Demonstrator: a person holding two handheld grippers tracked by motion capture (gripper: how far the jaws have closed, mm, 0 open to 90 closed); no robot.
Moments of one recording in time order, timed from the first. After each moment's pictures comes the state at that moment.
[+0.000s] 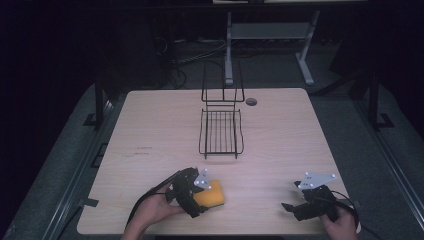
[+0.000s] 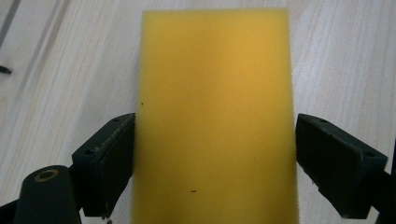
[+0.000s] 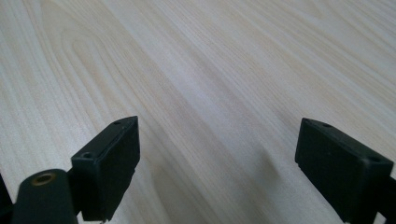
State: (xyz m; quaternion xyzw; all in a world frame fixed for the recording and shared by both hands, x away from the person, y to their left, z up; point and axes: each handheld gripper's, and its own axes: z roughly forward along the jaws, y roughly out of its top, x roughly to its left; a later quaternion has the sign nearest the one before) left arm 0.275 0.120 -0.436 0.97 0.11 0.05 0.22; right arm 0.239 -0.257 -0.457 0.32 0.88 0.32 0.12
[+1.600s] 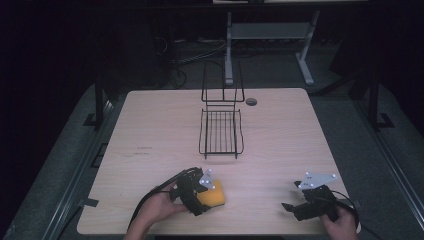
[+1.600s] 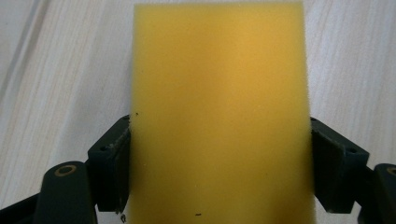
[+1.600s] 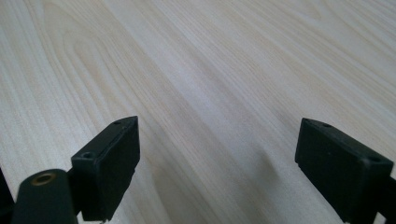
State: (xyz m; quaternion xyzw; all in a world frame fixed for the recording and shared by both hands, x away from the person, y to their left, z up) left arm 0.281 0.111 -0.442 0.97 0.10 0.04 0.21; right arm 0.239 -0.257 -0.457 0.32 0.88 0.32 0.12
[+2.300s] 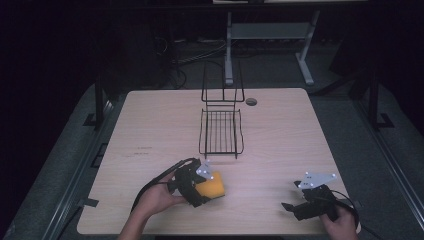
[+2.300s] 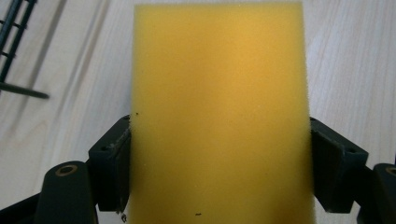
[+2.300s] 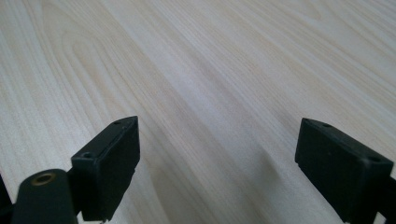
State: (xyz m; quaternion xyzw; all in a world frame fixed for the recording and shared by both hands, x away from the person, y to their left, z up) left arm 0.297 0.114 -0.417 0.97 0.10 0.04 0.22; right arm 0.240 -0.257 -0.457 0.32 0.88 0.32 0.12
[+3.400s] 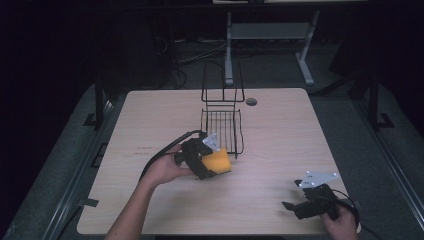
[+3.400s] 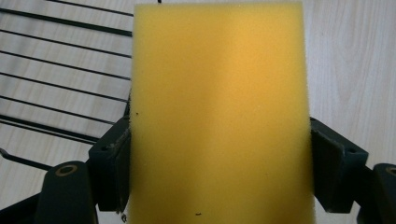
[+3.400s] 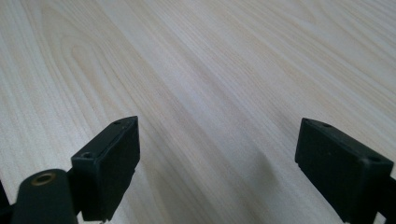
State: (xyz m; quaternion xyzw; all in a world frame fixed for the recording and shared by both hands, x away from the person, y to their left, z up) left arm 0.355 0.096 -0.380 0.97 0.09 0.04 0.23; right arm 0.241 -0.259 -0.456 0.33 0.88 0.33 0.12
